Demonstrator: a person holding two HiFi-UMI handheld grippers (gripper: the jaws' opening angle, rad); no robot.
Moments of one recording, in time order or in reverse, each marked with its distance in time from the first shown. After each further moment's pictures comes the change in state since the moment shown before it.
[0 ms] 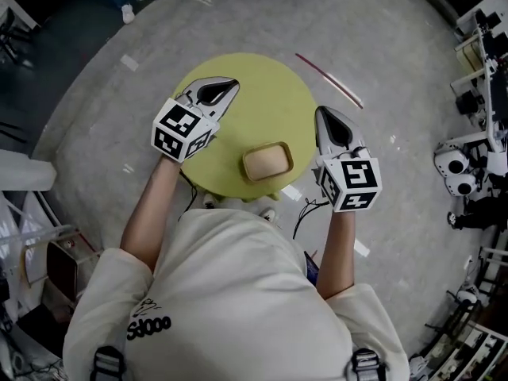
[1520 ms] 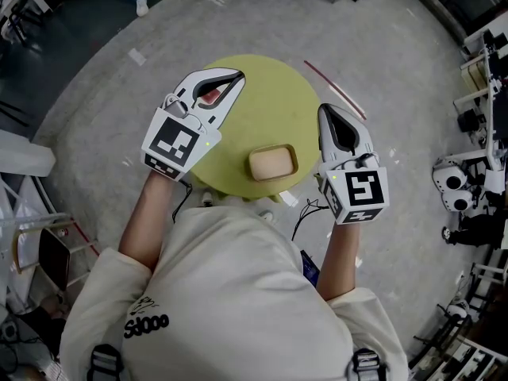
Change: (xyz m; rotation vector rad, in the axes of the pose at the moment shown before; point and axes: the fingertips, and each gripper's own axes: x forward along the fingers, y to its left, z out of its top) left arm -0.079 -0.001 0.076 0.219 -0.133 0.131; right arm 0.000 0.057 0.058 -0.132 -0.088 0.075
